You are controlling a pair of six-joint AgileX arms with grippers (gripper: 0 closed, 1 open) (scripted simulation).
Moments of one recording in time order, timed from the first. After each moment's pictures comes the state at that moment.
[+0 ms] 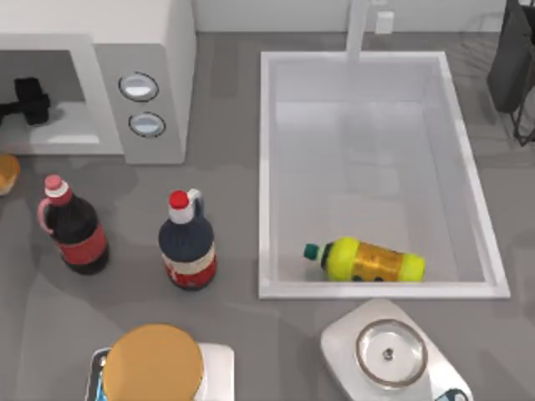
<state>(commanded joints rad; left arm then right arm) 0.14 2.32 1.21 0.71 -0.07 -0.01 0.00 0.00 0.00 0.00 0.00 0.00</state>
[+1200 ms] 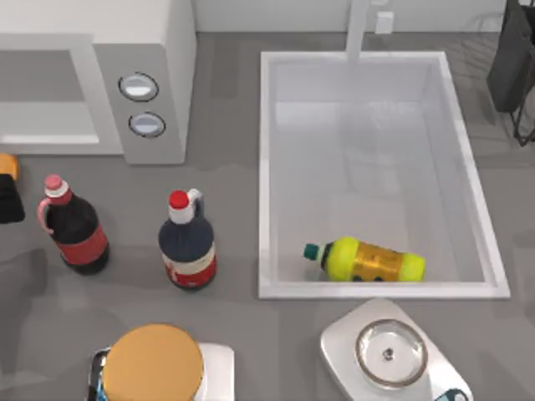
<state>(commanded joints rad) 0.24 1.95 0.42 1.20 0.05 0.05 0.00 0.00 0.00 0.00 0.00 0.00</state>
